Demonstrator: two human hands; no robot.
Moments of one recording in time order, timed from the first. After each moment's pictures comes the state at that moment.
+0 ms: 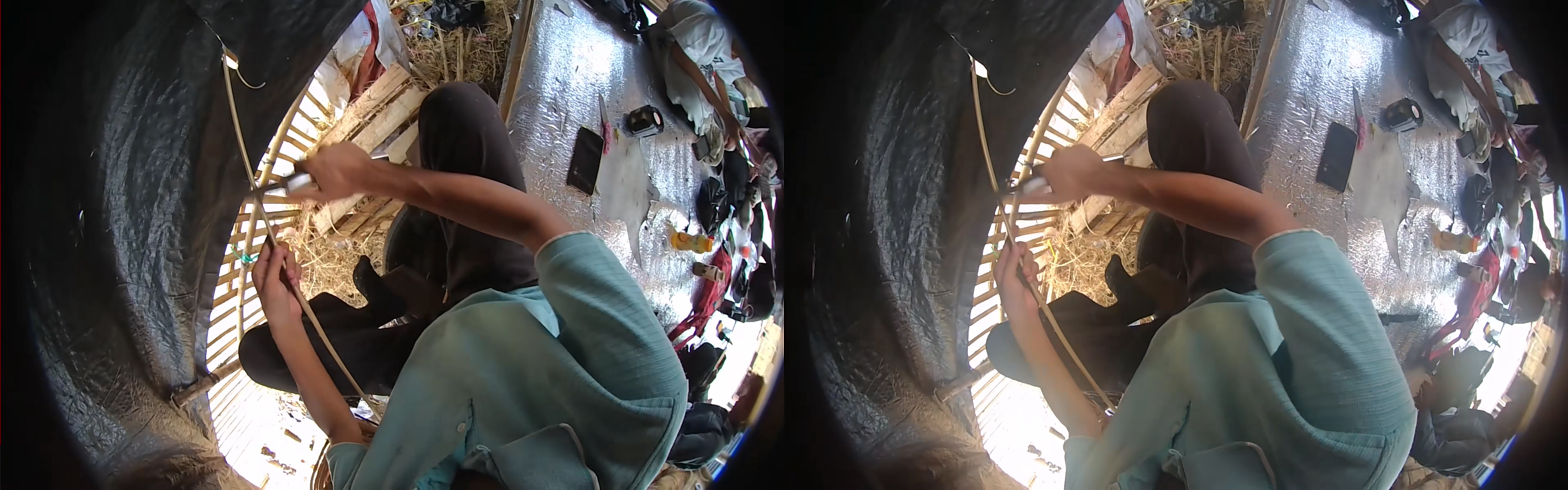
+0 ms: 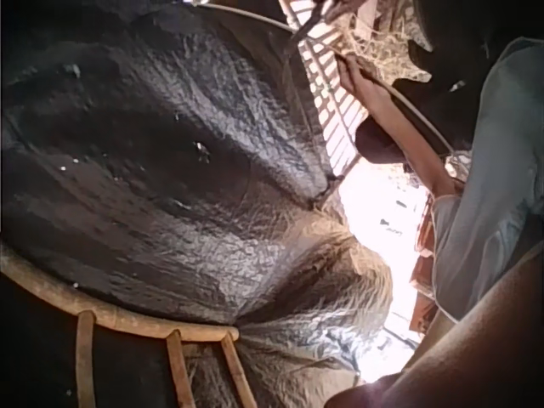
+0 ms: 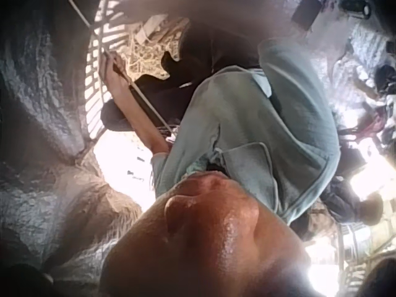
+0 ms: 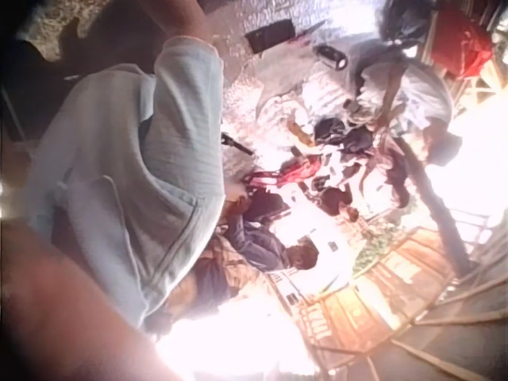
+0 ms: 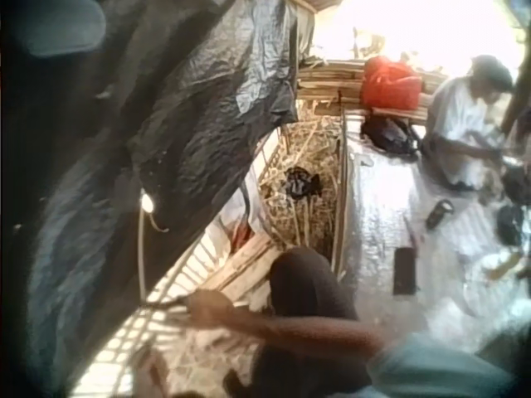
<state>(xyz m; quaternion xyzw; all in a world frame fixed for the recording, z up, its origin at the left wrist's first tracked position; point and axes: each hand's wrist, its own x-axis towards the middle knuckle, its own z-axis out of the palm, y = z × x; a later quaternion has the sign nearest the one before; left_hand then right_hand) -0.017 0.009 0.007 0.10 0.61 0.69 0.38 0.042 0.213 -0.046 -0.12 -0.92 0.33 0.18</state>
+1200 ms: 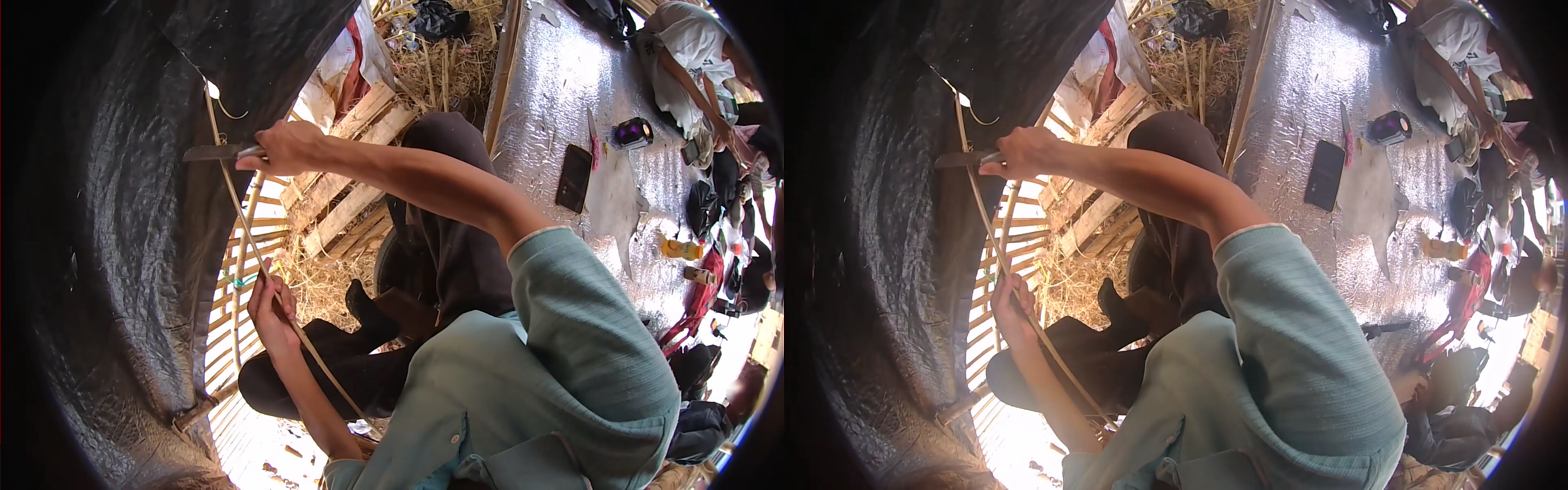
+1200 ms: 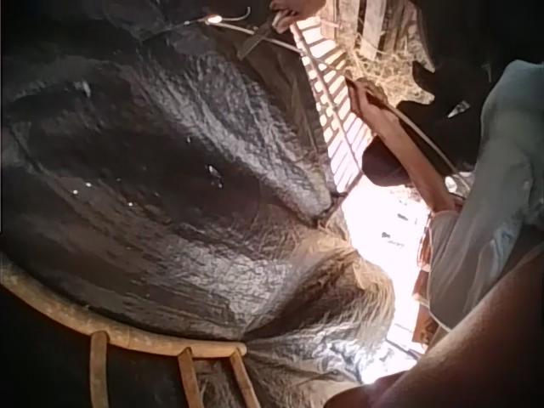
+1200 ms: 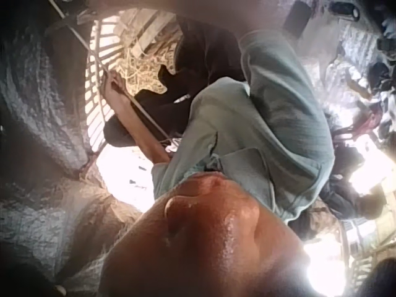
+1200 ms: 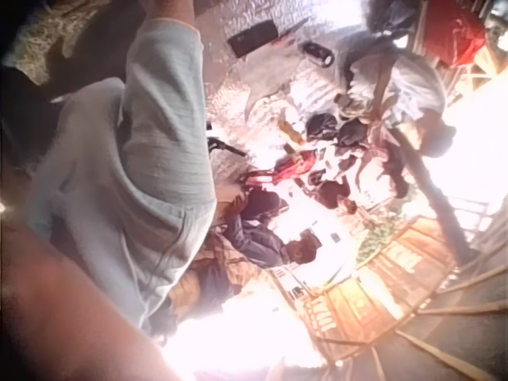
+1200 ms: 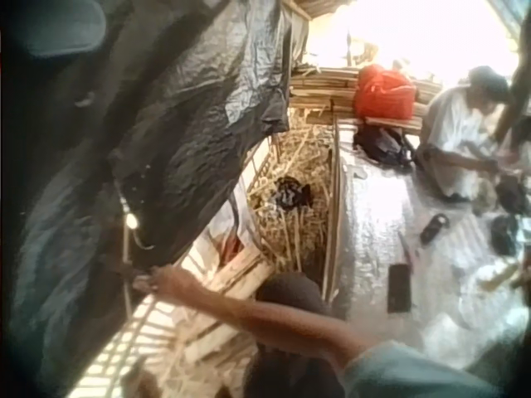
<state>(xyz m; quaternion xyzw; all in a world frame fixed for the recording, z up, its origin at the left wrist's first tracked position) -0.015 0.025 0.004 0.05 0.59 0.71 0.39 -0.021 0.281 -0.018 -0.16 -0.92 0.33 0.17</state>
